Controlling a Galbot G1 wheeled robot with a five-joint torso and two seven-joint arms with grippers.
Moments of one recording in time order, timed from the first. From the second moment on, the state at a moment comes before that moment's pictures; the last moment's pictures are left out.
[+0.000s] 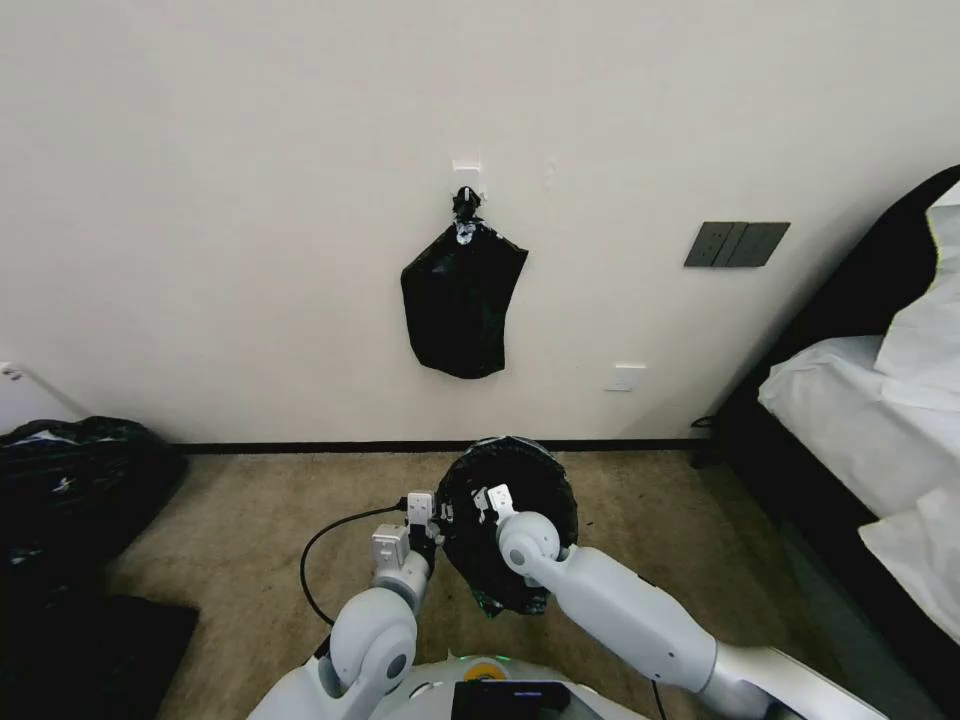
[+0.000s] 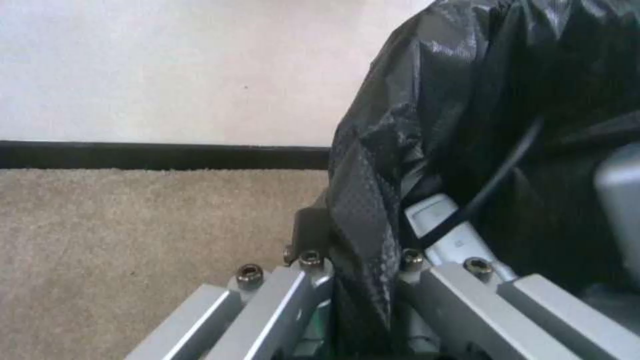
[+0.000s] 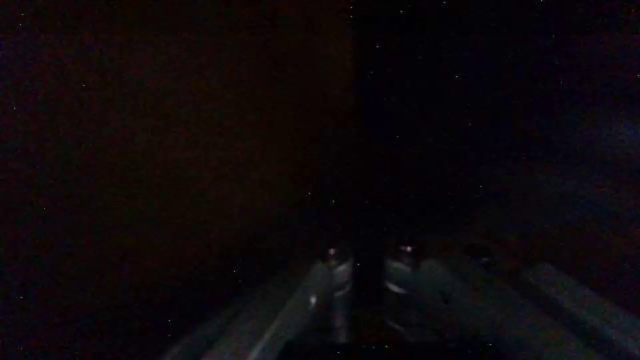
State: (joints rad) left arm 1.41 -1.13 -0.02 -2.22 -0.60 0.38 -0.55; right arm -0.79 1.12 -0.42 1.73 1.03 -0.71 0.61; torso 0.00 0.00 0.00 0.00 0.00
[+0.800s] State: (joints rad) left arm 1.33 -1.17 -0.06 -2.08 -0.75 0.39 -0.59; right arm -0.97 0.95 -0.17 2.16 0.92 -0.71 0.39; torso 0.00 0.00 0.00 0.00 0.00
